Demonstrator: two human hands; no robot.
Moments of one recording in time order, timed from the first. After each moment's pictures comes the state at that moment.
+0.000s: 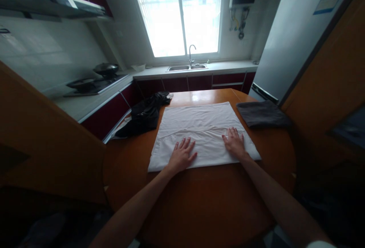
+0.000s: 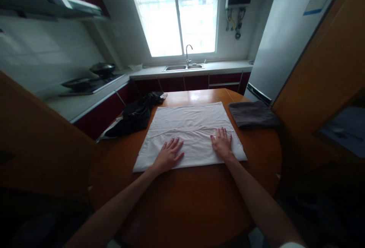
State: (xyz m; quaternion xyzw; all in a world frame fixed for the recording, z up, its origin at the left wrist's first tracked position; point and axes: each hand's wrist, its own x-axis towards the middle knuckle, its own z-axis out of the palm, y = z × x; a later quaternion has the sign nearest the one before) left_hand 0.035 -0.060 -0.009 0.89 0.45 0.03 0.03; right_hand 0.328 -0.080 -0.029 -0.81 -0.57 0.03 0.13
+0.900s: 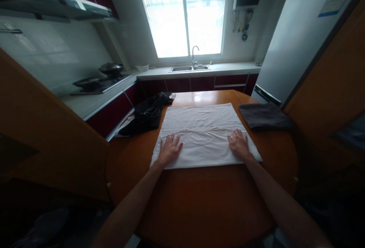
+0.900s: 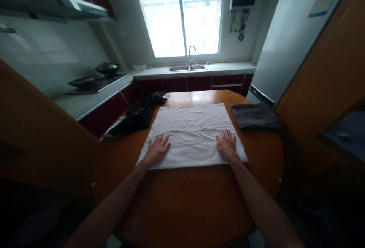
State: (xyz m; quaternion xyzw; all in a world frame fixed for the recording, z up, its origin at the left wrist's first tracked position) left_hand -0.011 -0.022 -0.014 0.81 0.58 0.08 0.01; right_hand 0.351 -0.076 -0.042 -0.81 -0.57 0.02 0.13
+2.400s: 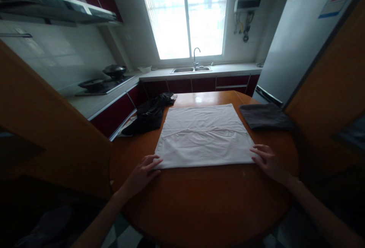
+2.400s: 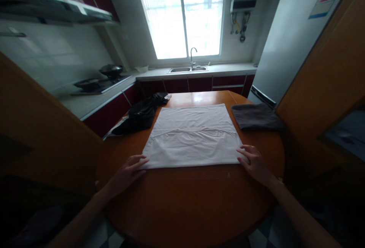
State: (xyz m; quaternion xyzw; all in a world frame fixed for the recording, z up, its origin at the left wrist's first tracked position) left_hand -0.150 -0.097 0.001 0.90 0.40 0.17 0.03; right_hand 0.449 -0.197 -0.041 -0.63 -0.72 0.02 0.29
